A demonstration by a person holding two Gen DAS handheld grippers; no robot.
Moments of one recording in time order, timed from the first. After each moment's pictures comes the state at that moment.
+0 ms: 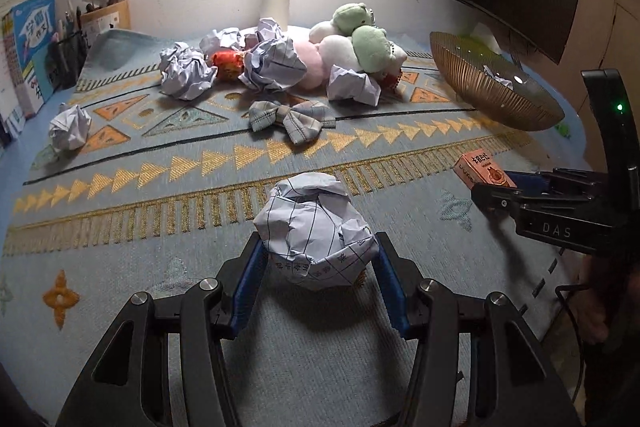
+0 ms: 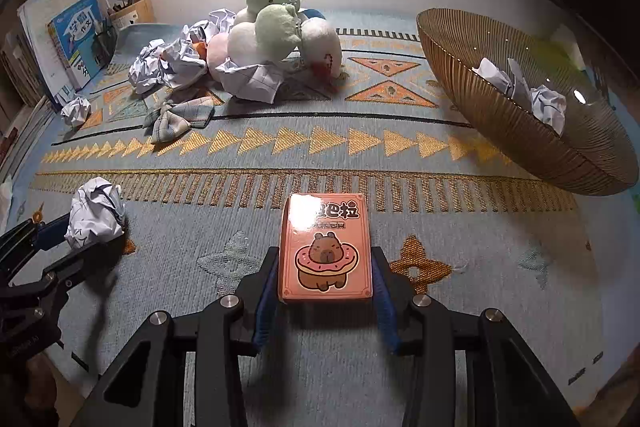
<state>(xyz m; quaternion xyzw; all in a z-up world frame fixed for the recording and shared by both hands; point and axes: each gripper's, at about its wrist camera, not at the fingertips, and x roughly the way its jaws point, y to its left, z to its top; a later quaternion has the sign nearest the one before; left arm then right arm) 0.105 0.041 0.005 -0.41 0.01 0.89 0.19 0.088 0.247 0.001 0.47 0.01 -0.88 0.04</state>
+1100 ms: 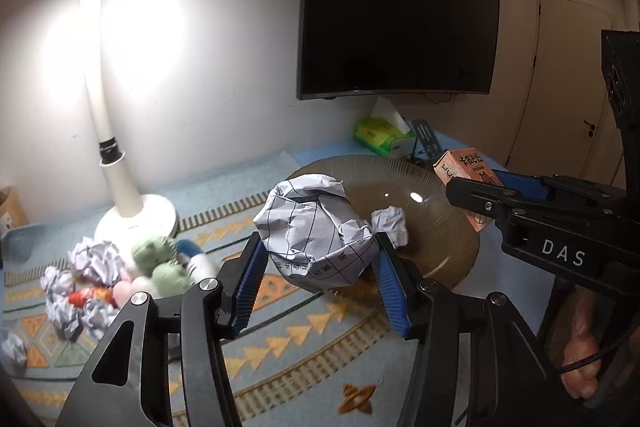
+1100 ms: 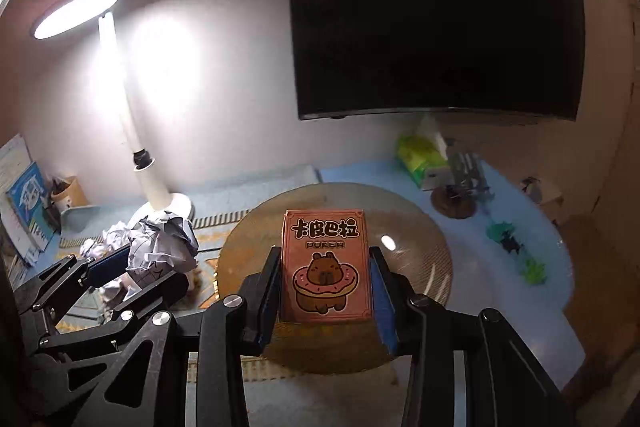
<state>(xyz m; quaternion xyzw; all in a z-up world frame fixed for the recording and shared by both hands) 0.038 0.245 0.138 -0.27 0.05 0.91 0.30 0.079 0.406 0.170 0.30 -0.04 -0.95 -0.10</state>
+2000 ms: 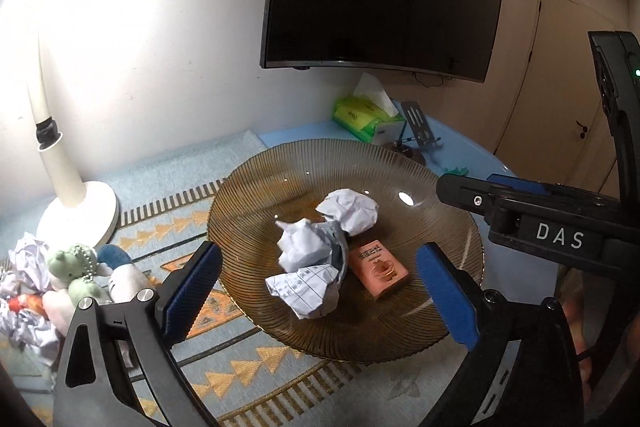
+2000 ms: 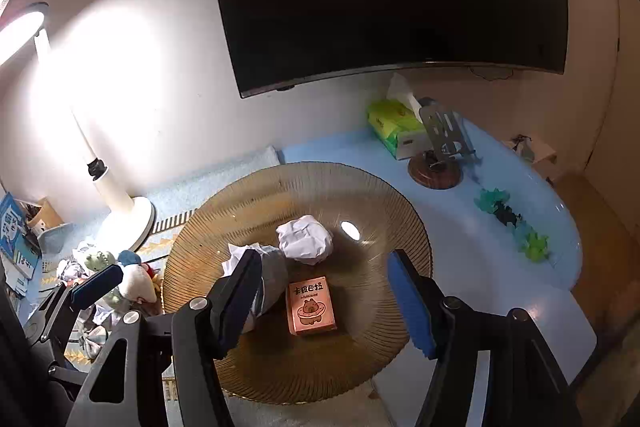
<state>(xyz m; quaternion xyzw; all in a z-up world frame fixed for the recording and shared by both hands) -0.001 0.294 0.105 -0.31 0.03 0.89 0.32 0.048 0.453 0.145 0.34 -0.10 -0.93 -0.12</state>
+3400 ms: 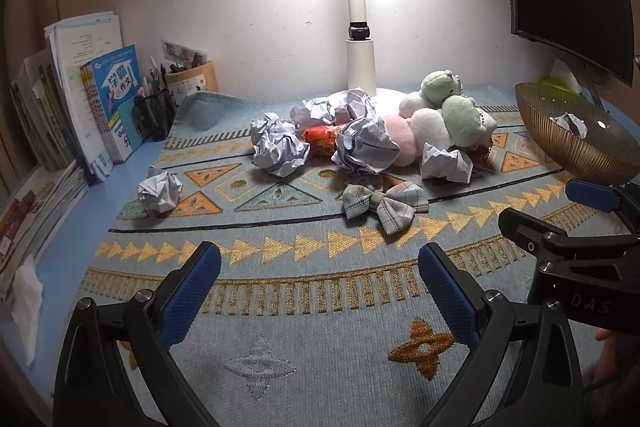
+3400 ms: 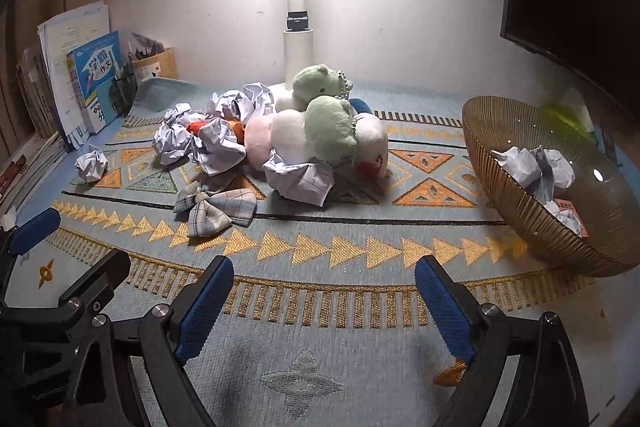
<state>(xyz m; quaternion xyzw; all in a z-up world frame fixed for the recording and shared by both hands) 0.086 0.039 0.033 -0.31 0.05 0.95 0.02 0.063 0.204 0.025 0.36 0.02 -0.93 0.05</state>
